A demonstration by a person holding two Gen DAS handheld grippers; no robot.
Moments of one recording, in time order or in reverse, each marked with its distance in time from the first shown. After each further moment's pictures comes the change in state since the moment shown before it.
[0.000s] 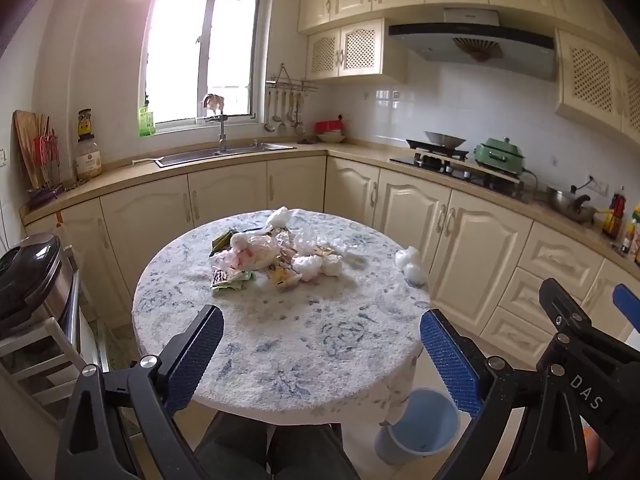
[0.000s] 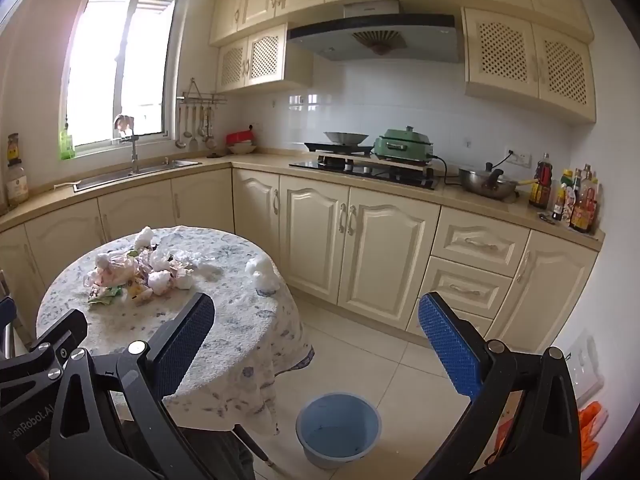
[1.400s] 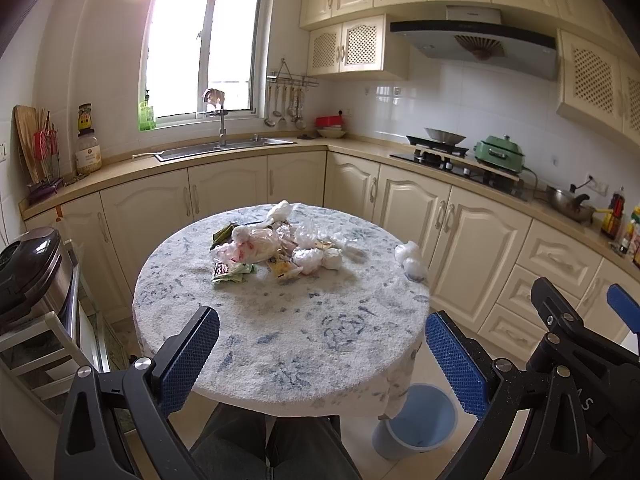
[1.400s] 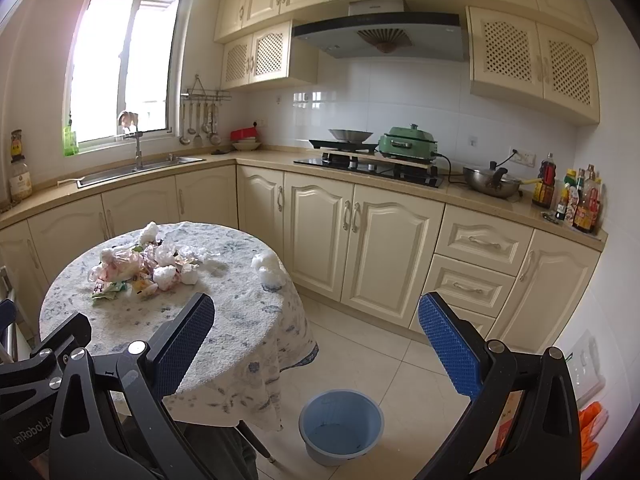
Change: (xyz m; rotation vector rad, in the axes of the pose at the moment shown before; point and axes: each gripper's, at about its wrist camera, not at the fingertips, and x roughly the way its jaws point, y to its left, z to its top) left arm -0.002 0.005 -0.008 -0.007 0.013 -0.002; right arm -0.002 0.005 -0.004 -0.006 -0.002 0.013
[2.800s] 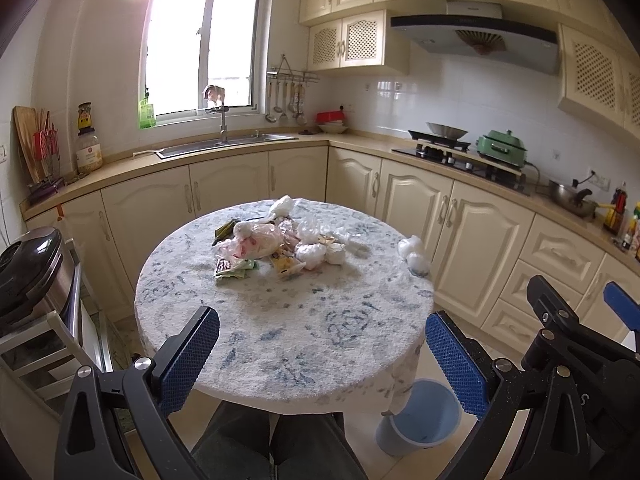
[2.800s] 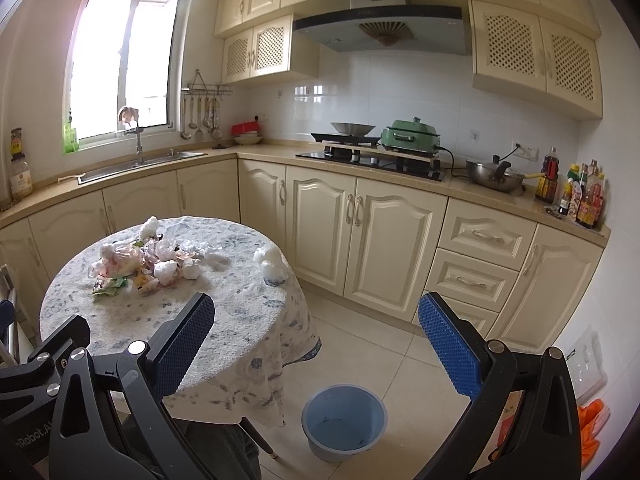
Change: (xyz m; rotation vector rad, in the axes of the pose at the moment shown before) left arm 0.002 0.003 0.002 0.007 0.019 0.013; right arm 0.009 0.006 -0.002 0.004 0.051 0.025
